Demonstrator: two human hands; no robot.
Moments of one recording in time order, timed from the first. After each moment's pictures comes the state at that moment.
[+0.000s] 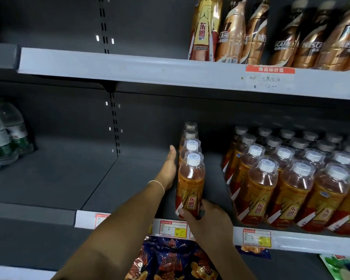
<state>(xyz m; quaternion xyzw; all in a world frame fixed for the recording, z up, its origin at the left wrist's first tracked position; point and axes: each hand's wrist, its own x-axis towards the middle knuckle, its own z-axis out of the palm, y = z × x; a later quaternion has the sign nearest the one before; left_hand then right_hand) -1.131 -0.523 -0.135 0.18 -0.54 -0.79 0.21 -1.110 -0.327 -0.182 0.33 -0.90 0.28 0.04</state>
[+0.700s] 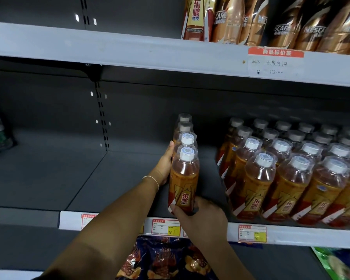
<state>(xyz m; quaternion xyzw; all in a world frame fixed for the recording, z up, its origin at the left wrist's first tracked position) -1.159 -0.541 -0.160 0.13 -0.48 -0.86 0.15 -1.107 -0.331 -0.179 0.33 -0.90 0.27 0.07</state>
